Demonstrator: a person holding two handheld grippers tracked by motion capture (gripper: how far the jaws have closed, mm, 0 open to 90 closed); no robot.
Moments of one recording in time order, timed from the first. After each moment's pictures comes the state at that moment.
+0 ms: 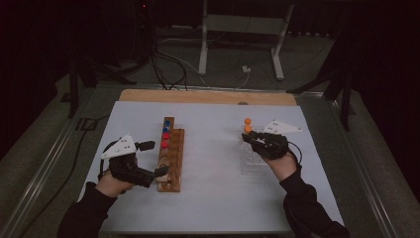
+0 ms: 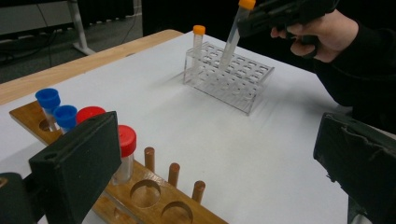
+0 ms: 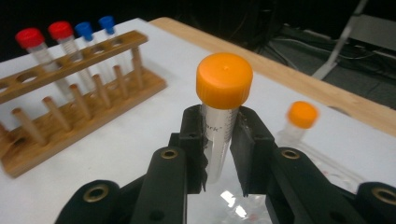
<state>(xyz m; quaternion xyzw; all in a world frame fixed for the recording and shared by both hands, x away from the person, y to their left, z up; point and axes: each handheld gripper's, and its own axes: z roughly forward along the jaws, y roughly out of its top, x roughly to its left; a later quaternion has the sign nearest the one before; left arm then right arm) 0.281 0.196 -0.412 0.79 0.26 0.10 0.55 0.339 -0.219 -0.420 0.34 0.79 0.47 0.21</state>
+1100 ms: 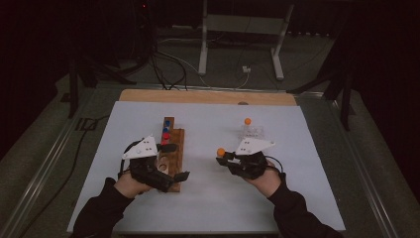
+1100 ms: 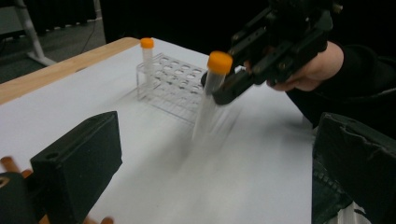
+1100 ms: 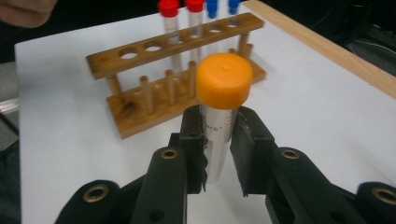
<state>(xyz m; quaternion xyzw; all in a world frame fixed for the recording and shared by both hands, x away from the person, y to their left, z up) 0.277 0.144 -0.401 0.80 0.21 0.07 0.56 0.295 -0.158 -0.420 0.22 0.85 0.46 0.14</state>
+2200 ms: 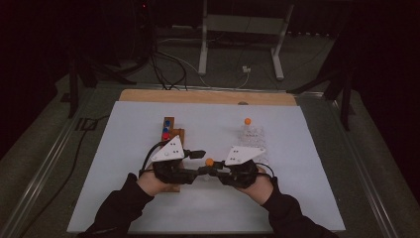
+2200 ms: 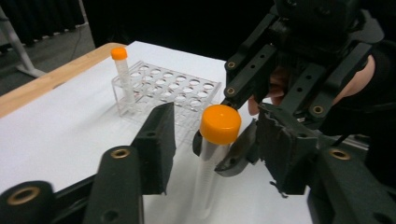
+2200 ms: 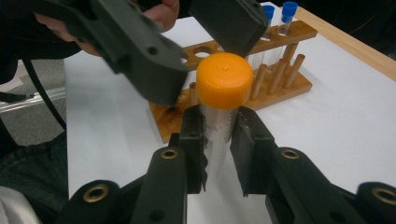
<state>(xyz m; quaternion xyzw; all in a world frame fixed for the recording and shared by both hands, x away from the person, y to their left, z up) 0.281 0.096 -0.405 0.82 0.17 0.09 0.54 0.278 -0.136 -0.420 0.18 0.86 0.47 0.11</state>
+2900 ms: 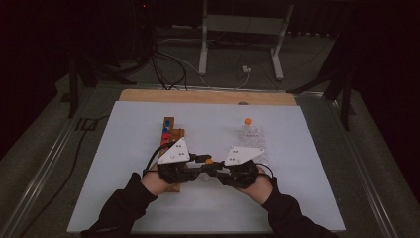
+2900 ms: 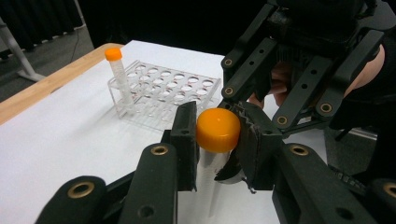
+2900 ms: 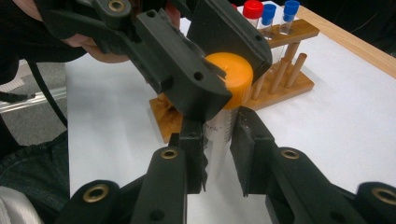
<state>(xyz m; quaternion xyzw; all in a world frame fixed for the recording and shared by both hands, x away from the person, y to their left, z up) 0.282 0.087 -0.408 0.83 0.15 0.10 0.54 0.278 -0.135 -0.420 0.19 0.86 0.47 0.10</state>
